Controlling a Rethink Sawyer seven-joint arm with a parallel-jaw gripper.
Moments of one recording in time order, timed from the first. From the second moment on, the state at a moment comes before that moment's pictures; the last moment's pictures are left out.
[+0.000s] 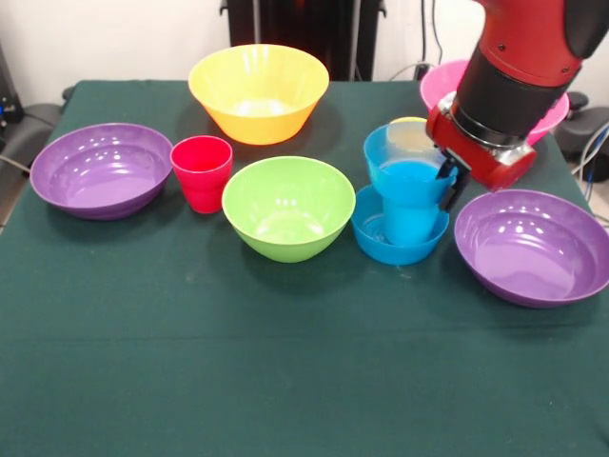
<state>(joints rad) 0.31 -0.18 -0.57 1.24 0.56 0.78 2.37</state>
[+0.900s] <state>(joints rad) 0.32 -0.19 -0.57 1.26 0.56 0.76 2.37</state>
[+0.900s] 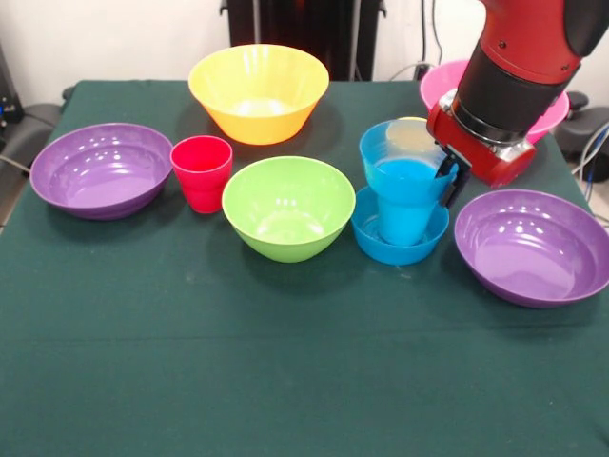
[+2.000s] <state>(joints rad) 0.33 -0.19 -0.57 1.26 0.56 0.74 2.37</state>
